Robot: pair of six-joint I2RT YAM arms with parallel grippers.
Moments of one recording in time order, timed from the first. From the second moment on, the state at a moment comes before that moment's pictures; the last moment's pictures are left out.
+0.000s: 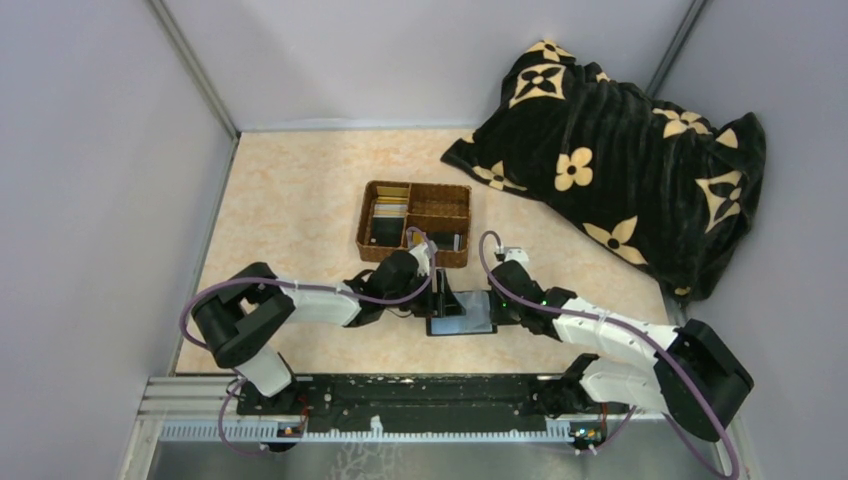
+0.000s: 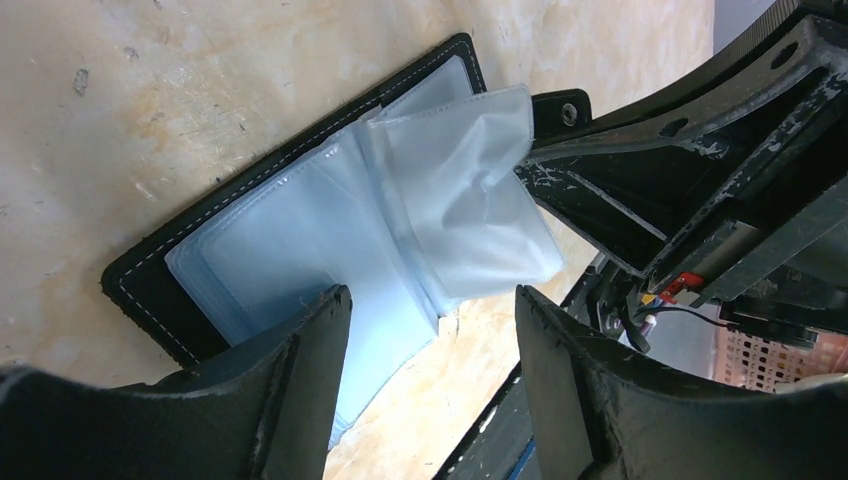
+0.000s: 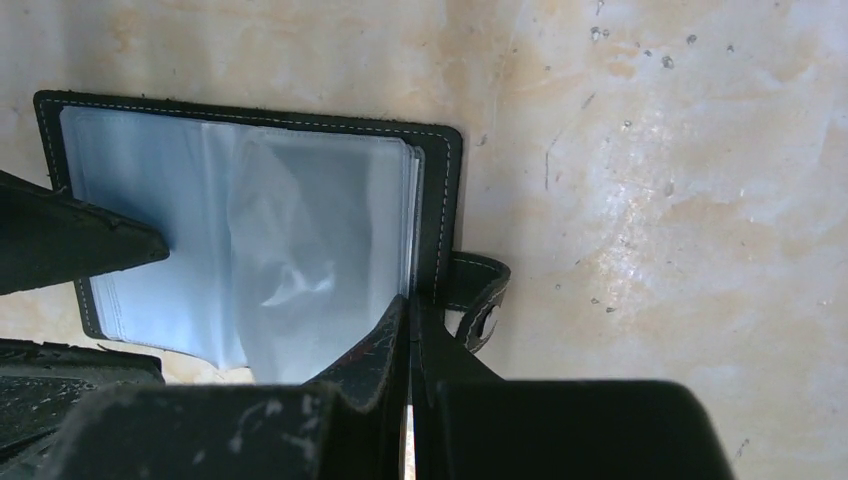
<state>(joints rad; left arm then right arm) -0.94 1.63 0.62 0.43 0.25 -0.87 0.77 1.10 0.44 -0.30 0.19 0.65</state>
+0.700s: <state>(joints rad) -0.94 1.35 0.62 0.32 0.14 -0.79 0.87 1.24 0.53 -0.19 0.12 0.65</state>
